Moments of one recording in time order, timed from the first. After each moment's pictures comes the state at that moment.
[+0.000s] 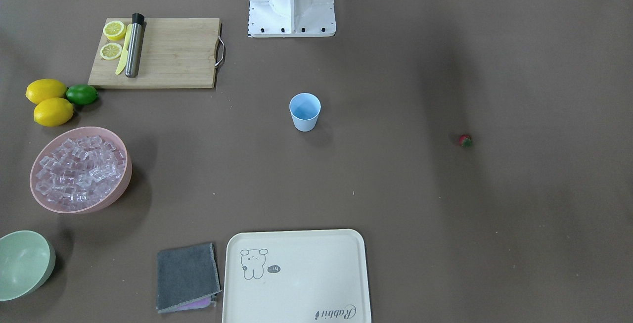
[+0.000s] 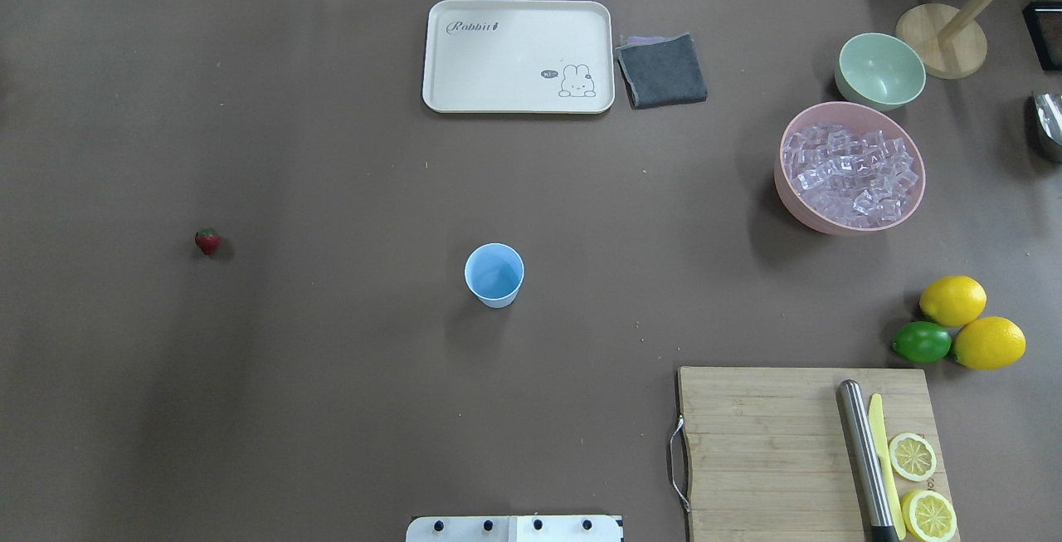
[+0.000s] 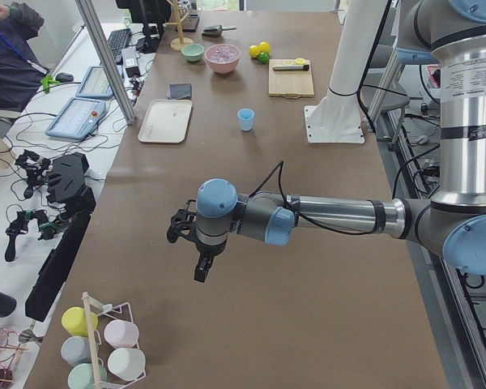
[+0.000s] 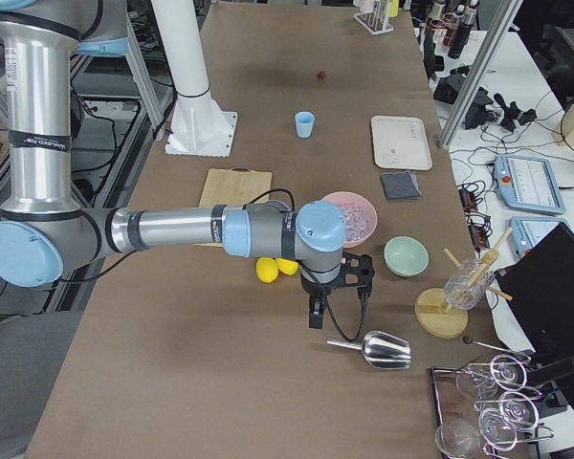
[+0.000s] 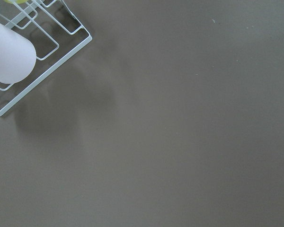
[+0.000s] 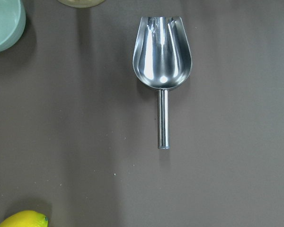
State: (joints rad) left arm -1.56 -1.47 -1.71 -1.78 -2.31 0.05; right arm 1.65 -1.63 1.75 -1.68 2.34 0.04
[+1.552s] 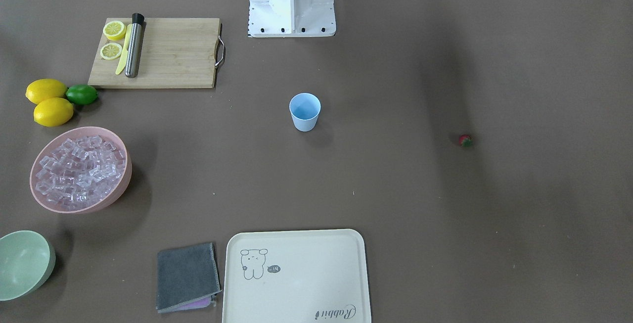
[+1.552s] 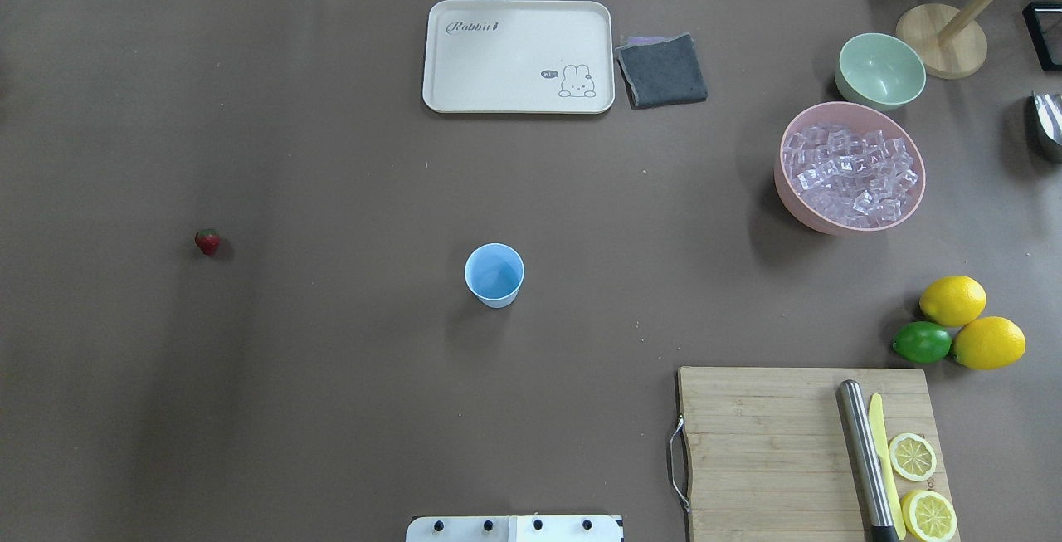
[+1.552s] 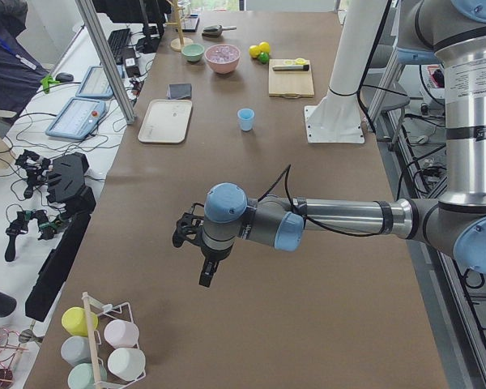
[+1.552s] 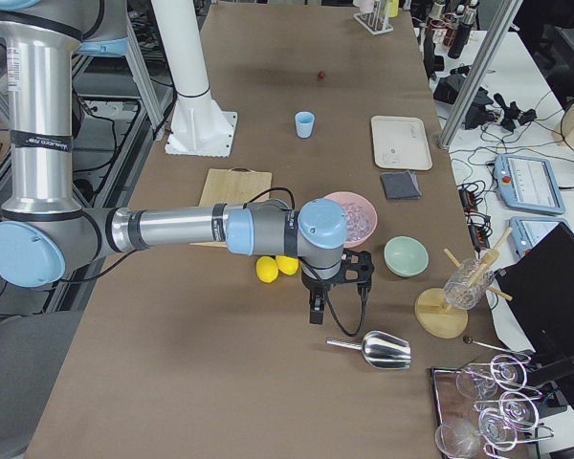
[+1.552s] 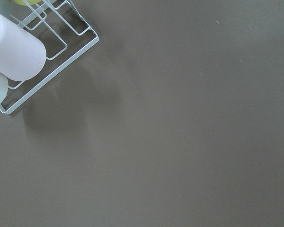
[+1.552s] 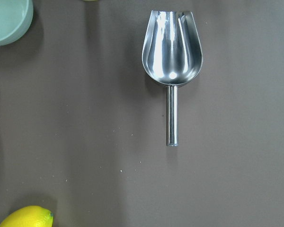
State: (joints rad) left arm -1.58 -1.43 -1.73 -1.82 -2.32 0.05; right arm 1.63 -1.64 1.77 -1.68 2.35 0.04
